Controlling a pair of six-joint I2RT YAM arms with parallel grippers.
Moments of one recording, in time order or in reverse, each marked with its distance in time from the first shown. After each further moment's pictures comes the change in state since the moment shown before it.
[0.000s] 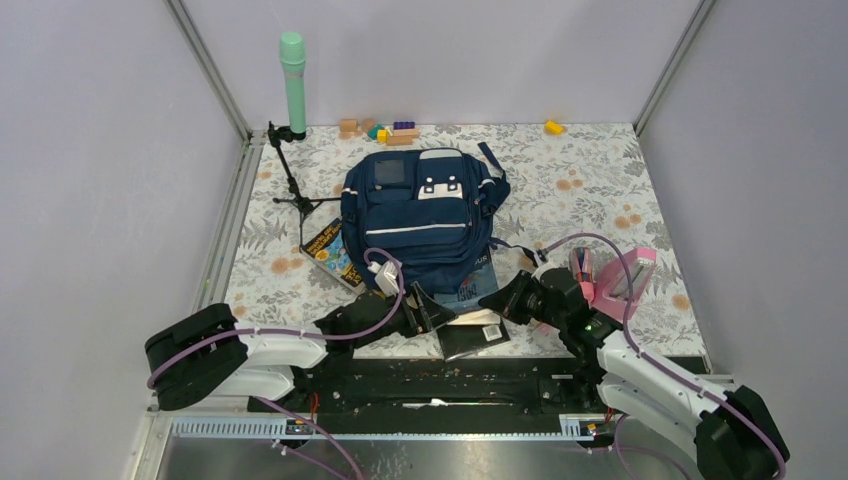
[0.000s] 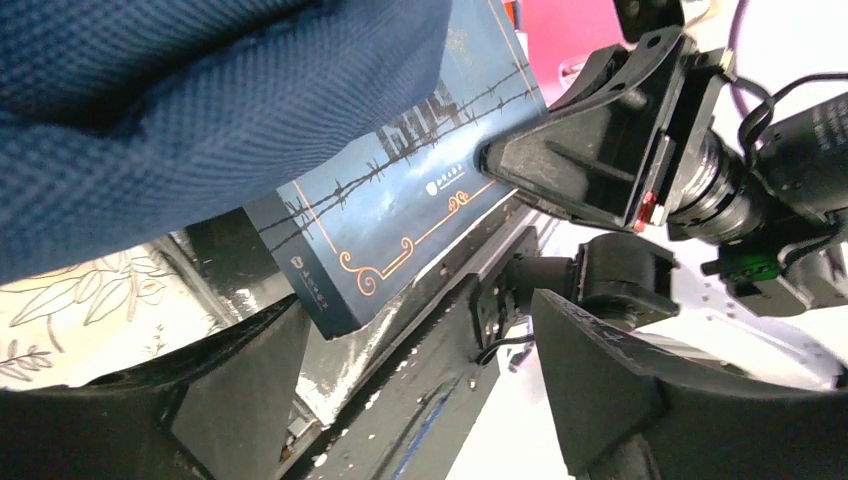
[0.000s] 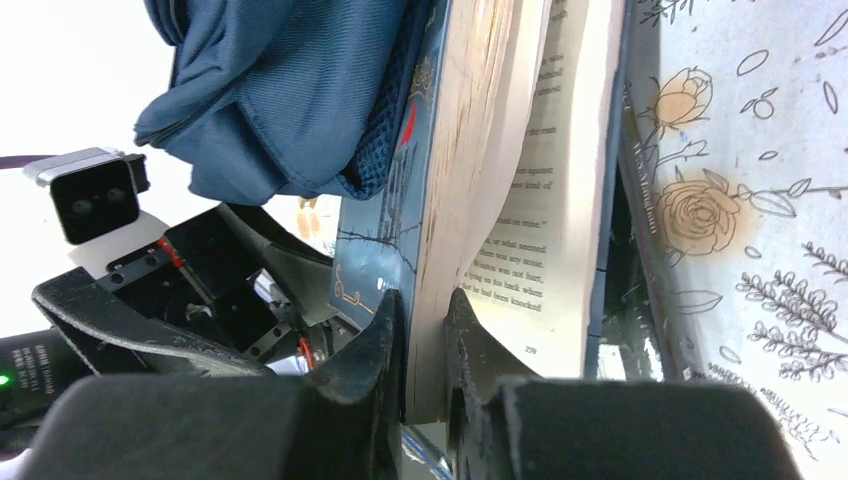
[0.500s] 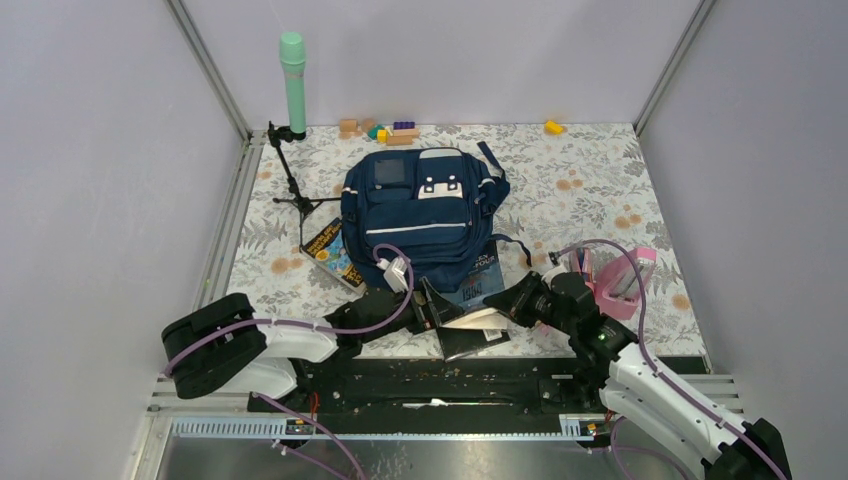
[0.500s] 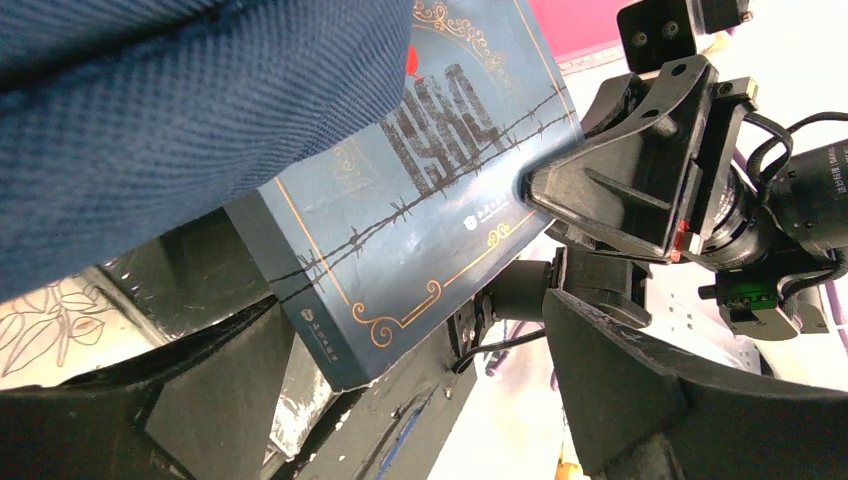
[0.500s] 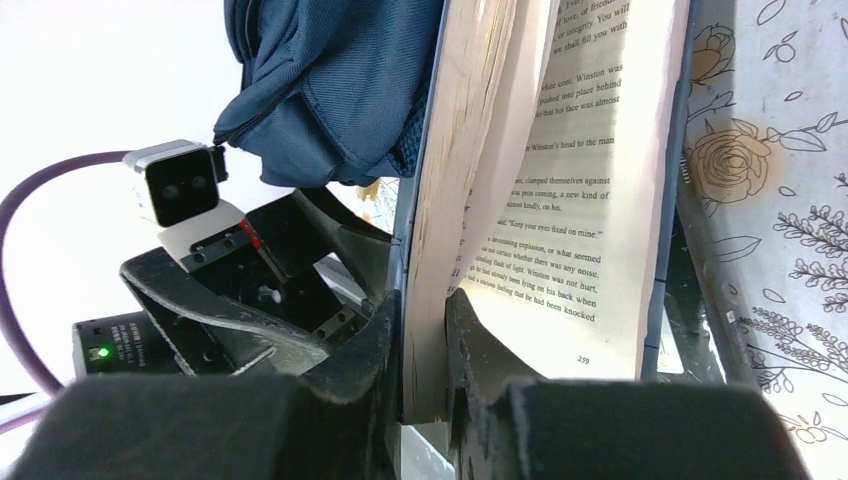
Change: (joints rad) left arm 0.001 0.084 0.053 0.056 0.039 -0.035; right arm 0.006 -0.212 0.021 -0.175 0.023 0.129
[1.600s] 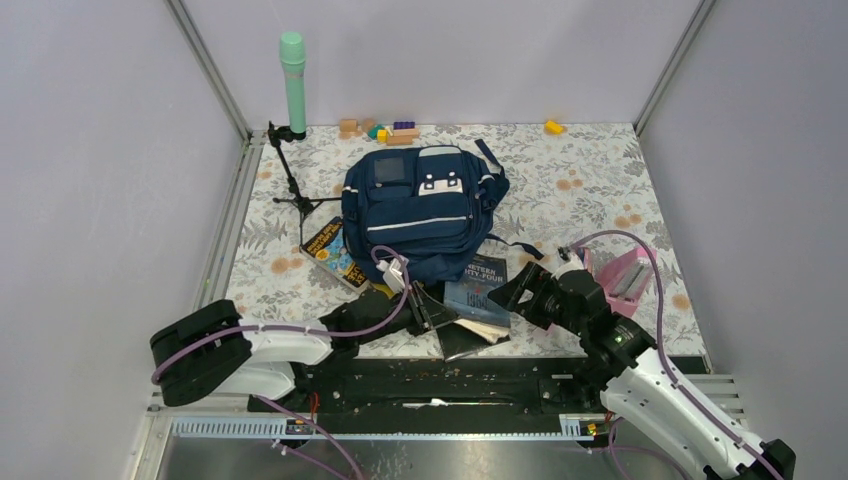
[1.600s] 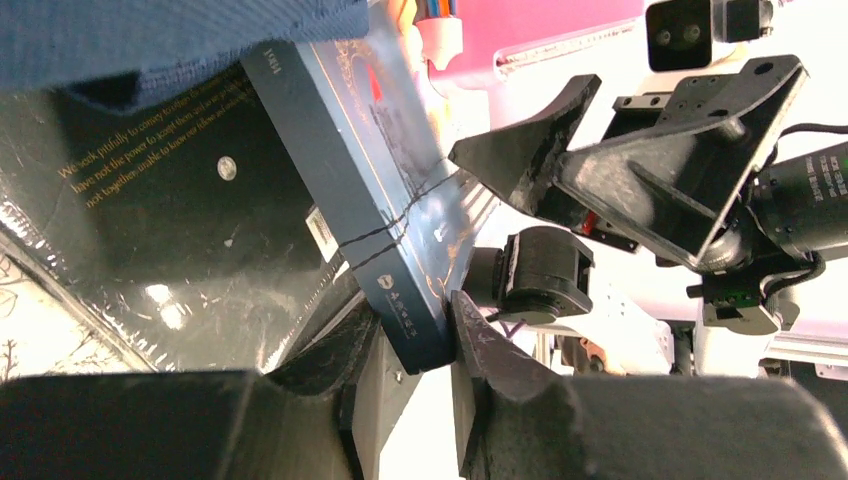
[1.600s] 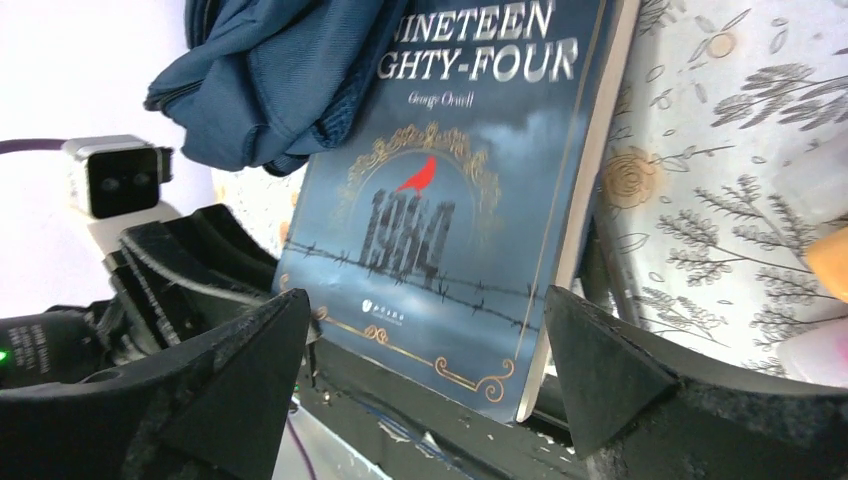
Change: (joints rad) left arm -0.018 -0.031 0.002 0.010 0.019 -0.088; right arm 0.009 -0.091 0.128 -0.286 0.109 -0.184
